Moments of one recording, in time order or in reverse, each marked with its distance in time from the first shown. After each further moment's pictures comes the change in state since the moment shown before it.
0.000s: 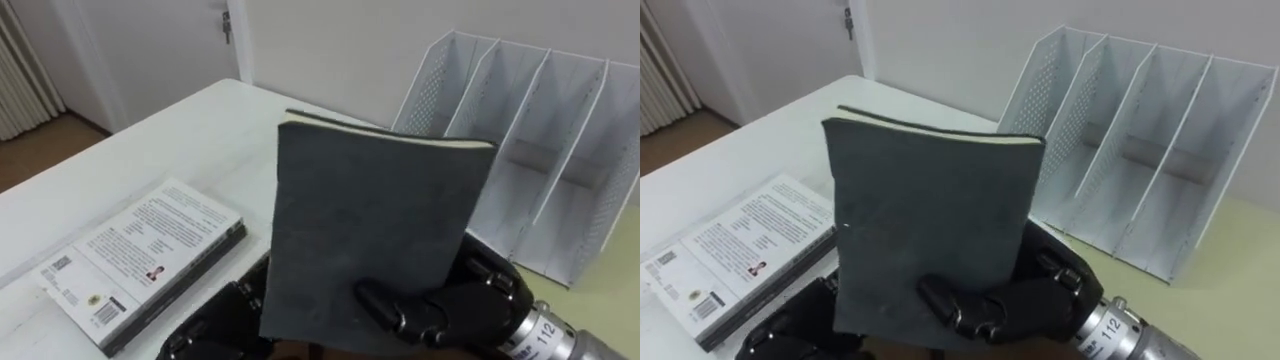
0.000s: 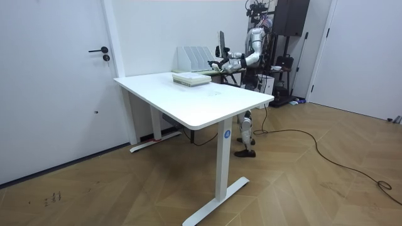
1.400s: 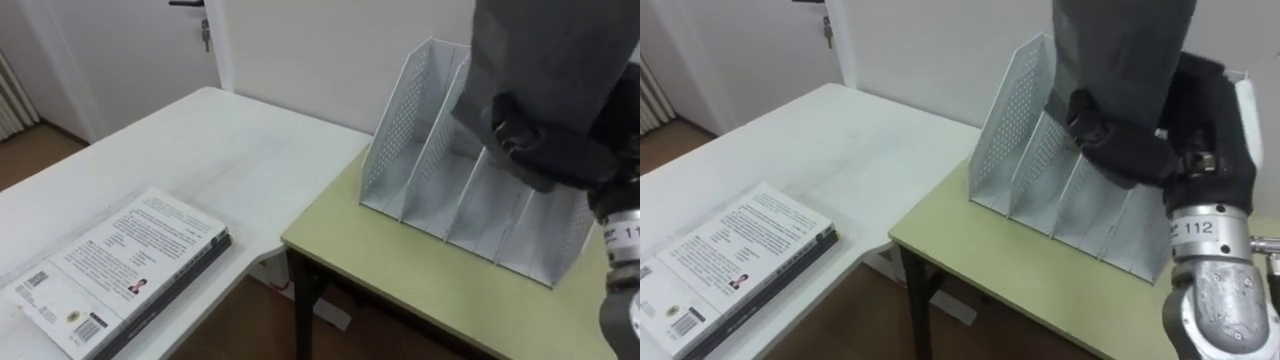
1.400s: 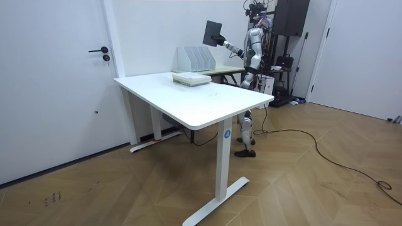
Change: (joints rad) left arm 0.119 -0.160 0.080 0.780 0.568 -0.171 0.496; right arm -0.188 0.047 -0.167 -0.137 -0.578 -0.146 -1.038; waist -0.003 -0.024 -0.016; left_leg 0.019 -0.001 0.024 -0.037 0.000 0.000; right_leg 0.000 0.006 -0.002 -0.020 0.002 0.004
